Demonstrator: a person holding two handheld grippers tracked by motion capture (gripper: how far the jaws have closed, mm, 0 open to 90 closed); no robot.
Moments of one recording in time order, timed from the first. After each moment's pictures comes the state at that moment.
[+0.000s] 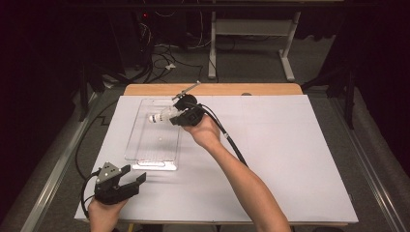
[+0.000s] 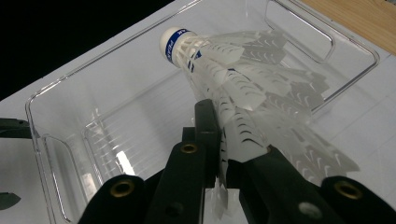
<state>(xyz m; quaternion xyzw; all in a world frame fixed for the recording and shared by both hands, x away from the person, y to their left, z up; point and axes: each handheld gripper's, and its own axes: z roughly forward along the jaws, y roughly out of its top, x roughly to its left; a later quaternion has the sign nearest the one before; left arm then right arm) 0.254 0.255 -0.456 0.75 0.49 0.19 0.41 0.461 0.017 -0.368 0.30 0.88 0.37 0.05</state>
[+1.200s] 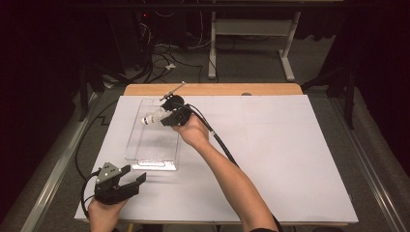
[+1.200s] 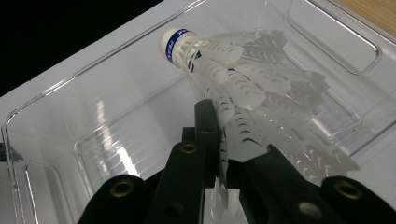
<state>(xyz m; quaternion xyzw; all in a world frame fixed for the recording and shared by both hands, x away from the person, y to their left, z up) 0.254 0.255 -0.456 0.75 0.49 0.19 0.41 0.473 0.053 -0.381 0.30 0.89 0.35 0.04</state>
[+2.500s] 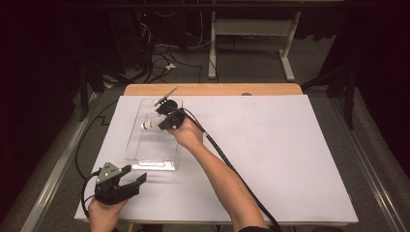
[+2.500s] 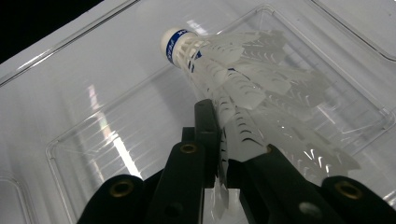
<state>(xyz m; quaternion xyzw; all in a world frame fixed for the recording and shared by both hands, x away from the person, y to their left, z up) 0.254 0.254 -0.456 0.75 0.48 0.18 0.41 0.482 0.074 -0.406 0.30 0.90 0.31 0.04</state>
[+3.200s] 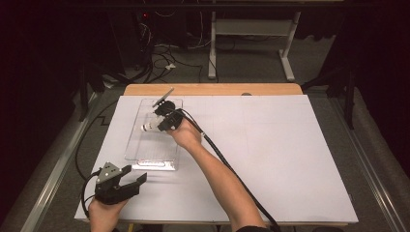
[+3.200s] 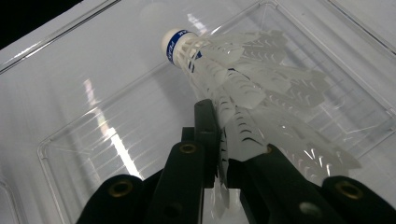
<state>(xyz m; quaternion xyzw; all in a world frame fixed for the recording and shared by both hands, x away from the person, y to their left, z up) 0.254 0.254 -0.456 0.75 0.48 0.18 0.41 0.483 0.080 -0.410 0.30 0.91 0.29 0.04</state>
